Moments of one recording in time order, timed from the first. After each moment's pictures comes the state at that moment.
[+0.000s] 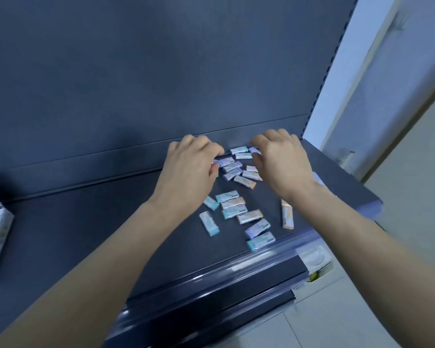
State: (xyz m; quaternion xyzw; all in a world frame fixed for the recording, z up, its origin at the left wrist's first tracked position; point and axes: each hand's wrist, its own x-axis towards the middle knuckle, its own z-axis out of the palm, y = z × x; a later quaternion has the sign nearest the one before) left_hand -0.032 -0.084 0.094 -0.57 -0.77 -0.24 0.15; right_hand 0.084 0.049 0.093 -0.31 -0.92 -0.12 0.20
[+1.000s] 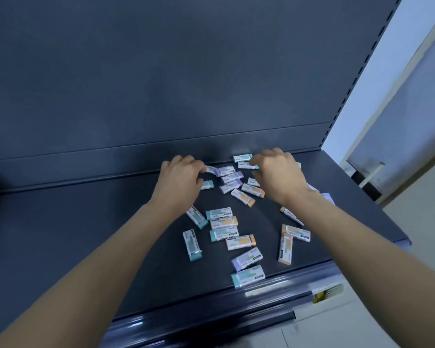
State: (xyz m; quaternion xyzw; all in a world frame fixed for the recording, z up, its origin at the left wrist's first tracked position) left_hand -0.073 -0.007 0.031 -0.48 -0.86 -0.17 0.04; right_hand 0.056 0.150 0.044 -0.26 -0.96 -0.06 0.08
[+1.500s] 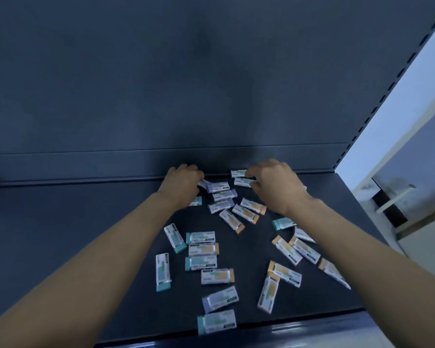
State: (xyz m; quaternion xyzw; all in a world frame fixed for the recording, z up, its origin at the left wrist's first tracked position) left_hand -0.116 0.071 -0.009 -0.46 -0.89 -0.02 -0.04; right_hand 0.034 0.218 0.038 -0.16 -0.99 -0.02 0.02
